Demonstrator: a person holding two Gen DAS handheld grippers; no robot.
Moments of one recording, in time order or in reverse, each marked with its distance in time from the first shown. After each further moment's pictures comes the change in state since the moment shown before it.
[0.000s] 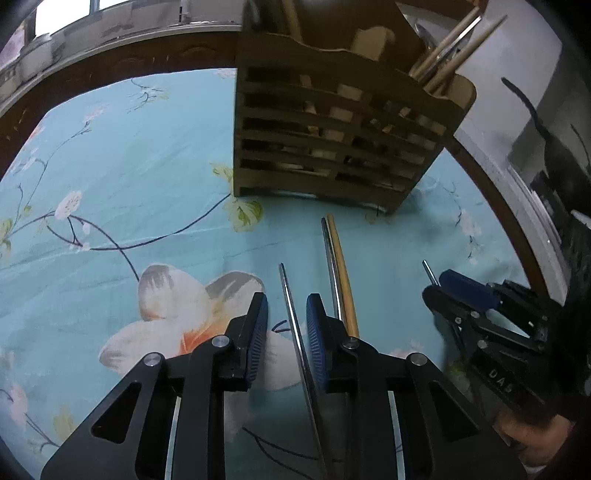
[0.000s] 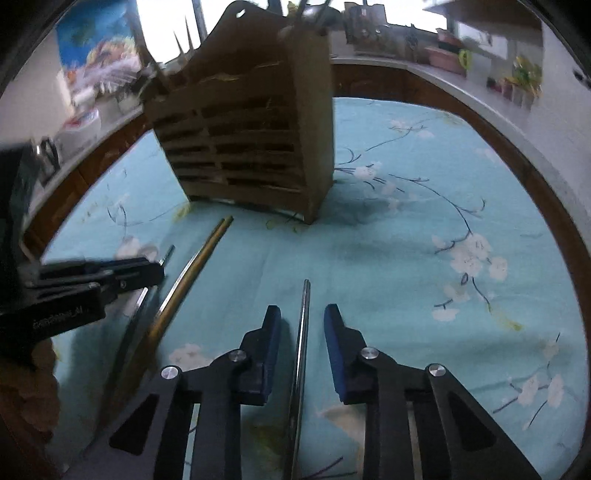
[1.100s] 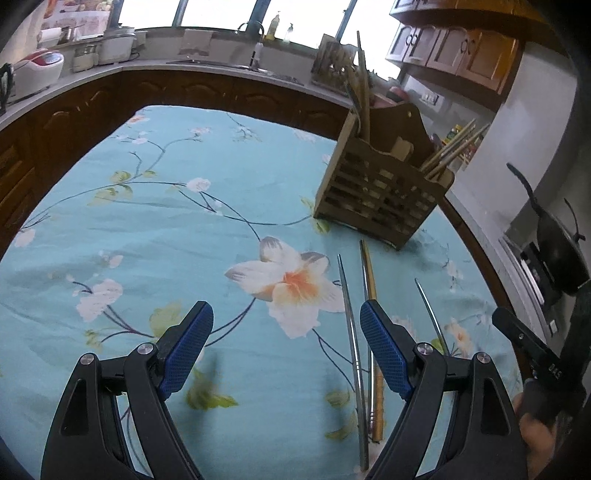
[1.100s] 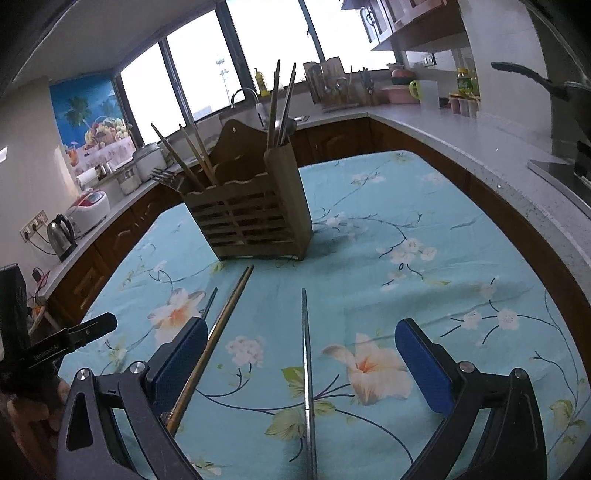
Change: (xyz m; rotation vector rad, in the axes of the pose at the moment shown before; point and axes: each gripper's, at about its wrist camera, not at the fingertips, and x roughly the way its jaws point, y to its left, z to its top) left arm -0.104 0.054 -0.071 -0.215 -0.239 0.033; right arm -0.093 -0.013 -0.042 0.217 -0.259 0.049
